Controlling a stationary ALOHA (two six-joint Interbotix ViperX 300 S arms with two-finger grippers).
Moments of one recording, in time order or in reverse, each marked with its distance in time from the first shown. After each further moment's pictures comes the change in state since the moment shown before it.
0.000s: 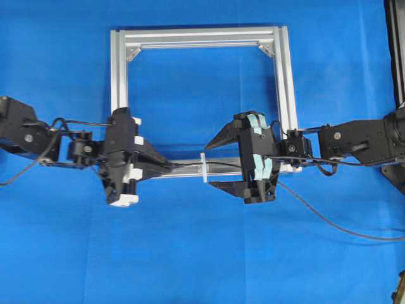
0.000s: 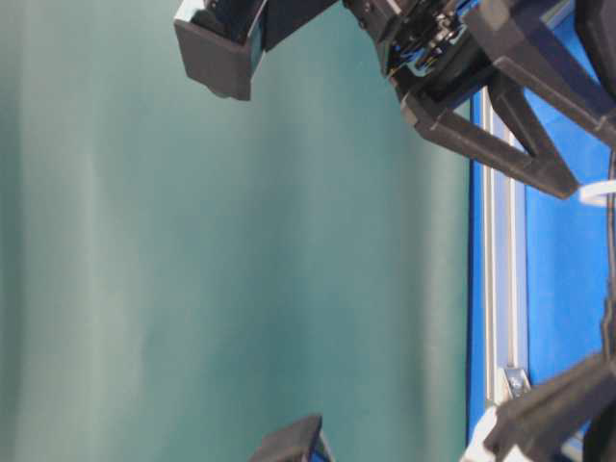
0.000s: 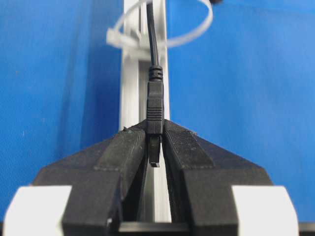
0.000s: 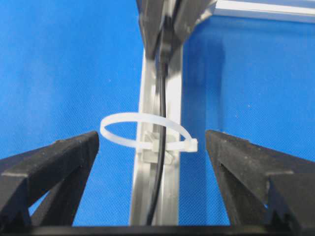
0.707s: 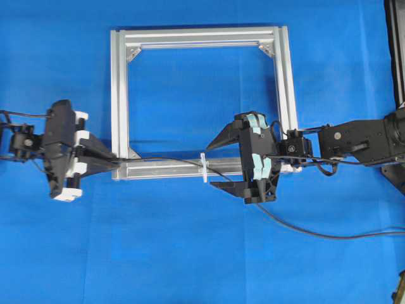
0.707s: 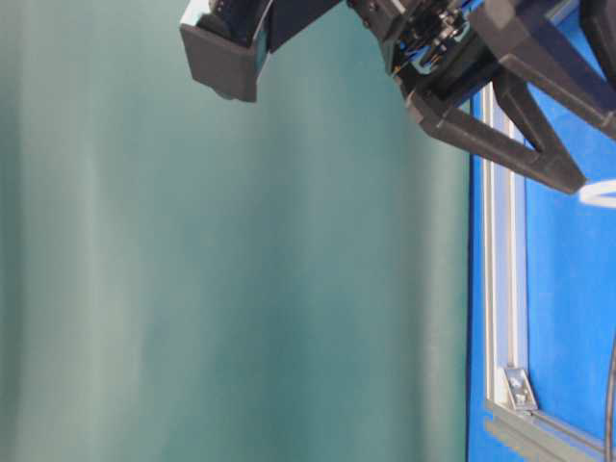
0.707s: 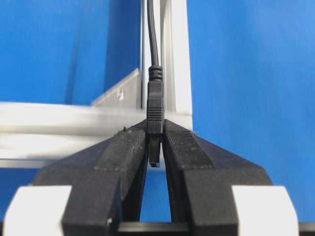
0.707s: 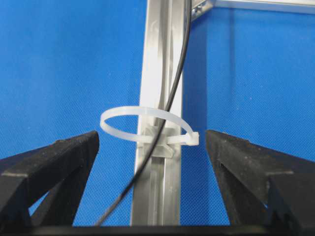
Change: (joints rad) left arm -0.023 -0.227 0.313 0.002 -0.052 -0.035; right arm 0.000 0.000 -0.002 0.003 0.020 0.008
